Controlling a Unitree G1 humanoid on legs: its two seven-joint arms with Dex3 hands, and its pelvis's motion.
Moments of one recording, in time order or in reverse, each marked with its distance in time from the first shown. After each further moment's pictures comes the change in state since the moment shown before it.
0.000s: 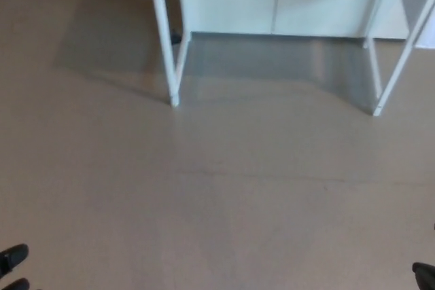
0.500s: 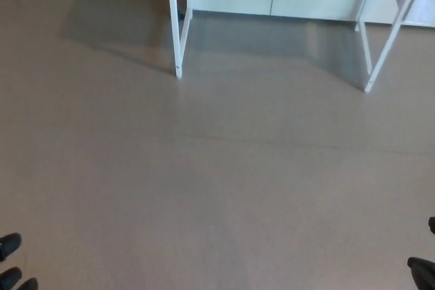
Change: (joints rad) left_arm -0.039 0.011 0.010 0.003 0.002 0.000 0.022; right_arm -0.030 0.017 -0.001 0.003 0.000 -0.013 -0.011
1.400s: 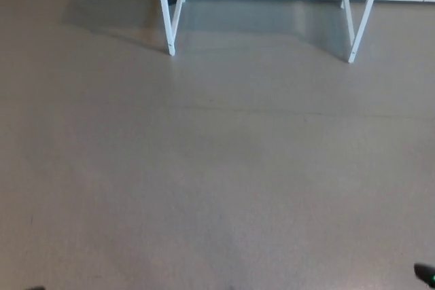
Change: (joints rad) left_arm -0.042 -0.044 -0.135 0.195 0.178 -0.013 0.213; right_arm -0.068 -0.026 0.109 0.347 -0.187 -0.168 -0.089
